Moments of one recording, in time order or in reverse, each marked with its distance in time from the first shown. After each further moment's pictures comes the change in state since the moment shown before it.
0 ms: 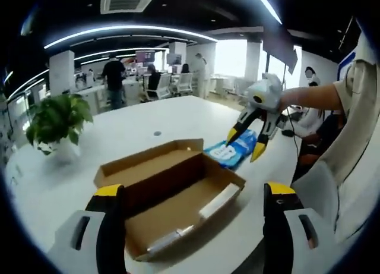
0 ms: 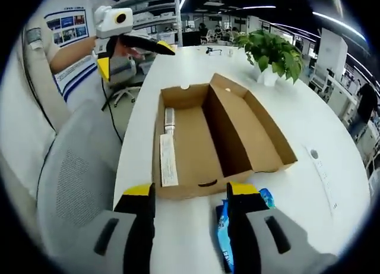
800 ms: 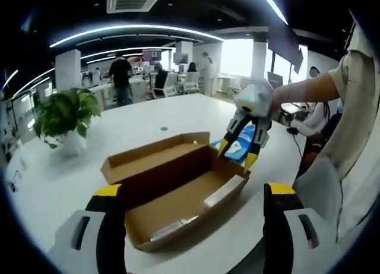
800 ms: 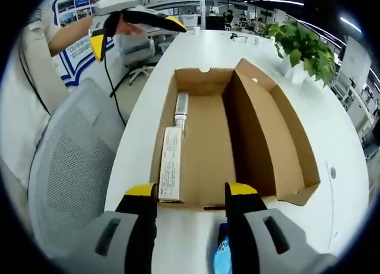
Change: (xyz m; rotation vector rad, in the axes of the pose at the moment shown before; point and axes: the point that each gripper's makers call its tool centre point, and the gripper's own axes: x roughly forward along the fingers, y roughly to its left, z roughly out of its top) left arm -0.010 0.006 -0.019 -0.006 0.010 0.037; right arm 0.057 0.005 -0.003 -0.117 0.138 0.118
